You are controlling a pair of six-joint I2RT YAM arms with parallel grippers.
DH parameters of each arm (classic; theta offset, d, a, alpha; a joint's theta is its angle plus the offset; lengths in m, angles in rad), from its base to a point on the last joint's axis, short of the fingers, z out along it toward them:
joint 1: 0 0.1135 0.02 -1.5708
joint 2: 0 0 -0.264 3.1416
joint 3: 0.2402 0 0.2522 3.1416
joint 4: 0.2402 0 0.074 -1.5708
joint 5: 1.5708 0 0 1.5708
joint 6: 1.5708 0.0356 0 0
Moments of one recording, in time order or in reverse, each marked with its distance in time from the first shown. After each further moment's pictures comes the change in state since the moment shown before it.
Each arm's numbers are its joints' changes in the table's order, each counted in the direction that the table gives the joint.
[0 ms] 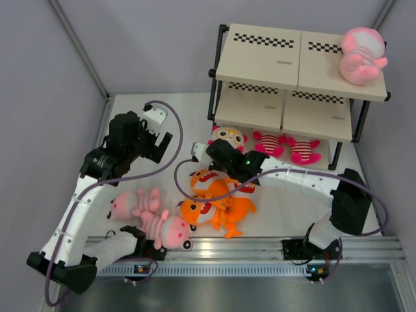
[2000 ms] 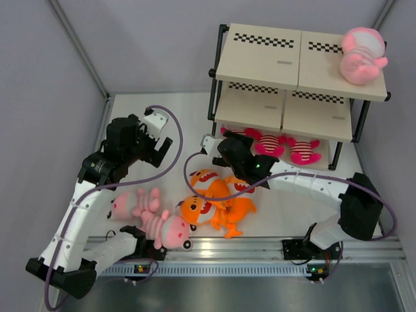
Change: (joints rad) left arm 0.029 -0.053 -0.050 -0.001 0.079 0.033; right arm -0.085 0.011 -0.095 -0.283 0.206 -0.165
